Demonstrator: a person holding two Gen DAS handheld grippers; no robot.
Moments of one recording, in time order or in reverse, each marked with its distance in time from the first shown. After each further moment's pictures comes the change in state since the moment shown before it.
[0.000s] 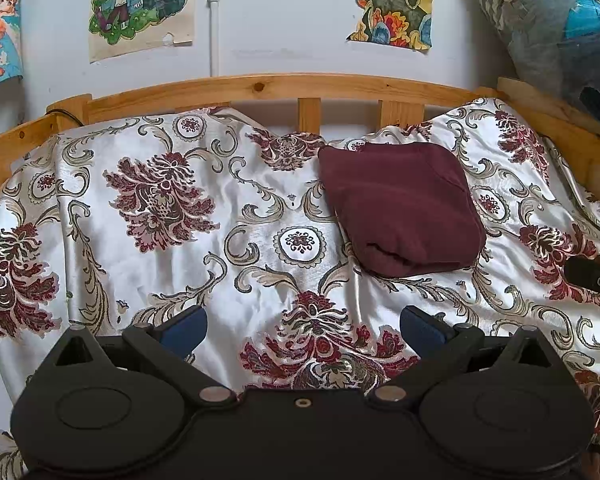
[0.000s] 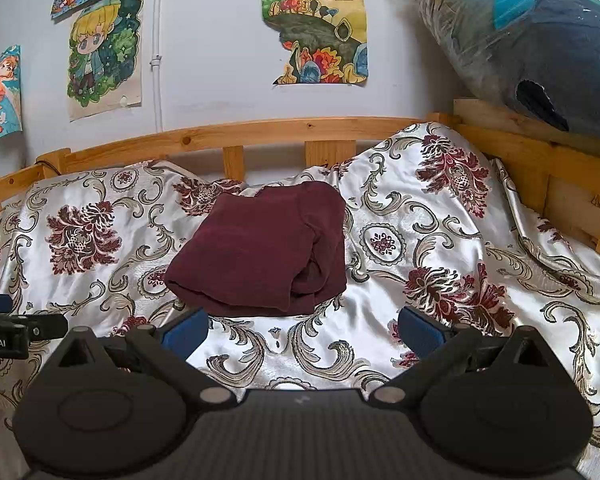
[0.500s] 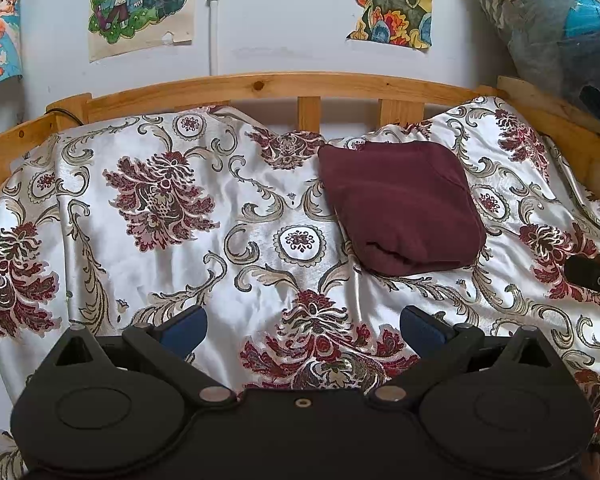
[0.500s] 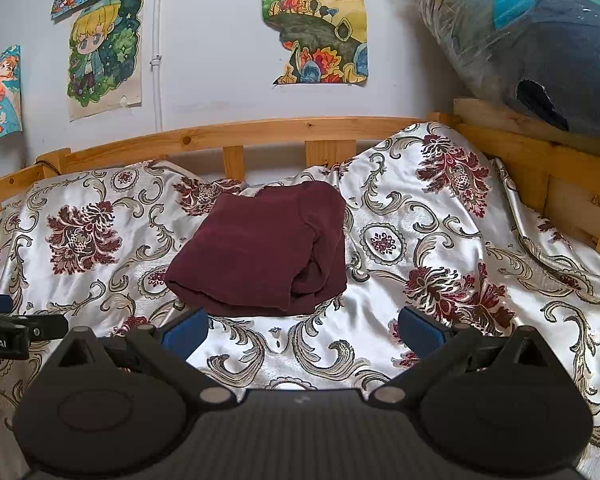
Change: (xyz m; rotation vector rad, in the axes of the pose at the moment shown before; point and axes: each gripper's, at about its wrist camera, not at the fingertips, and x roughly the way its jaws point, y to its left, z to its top) left arm 0.001 -0.001 0.000 0.000 0.008 0.001; right arm 0.000 0.000 0.000 0.001 0.002 0.000
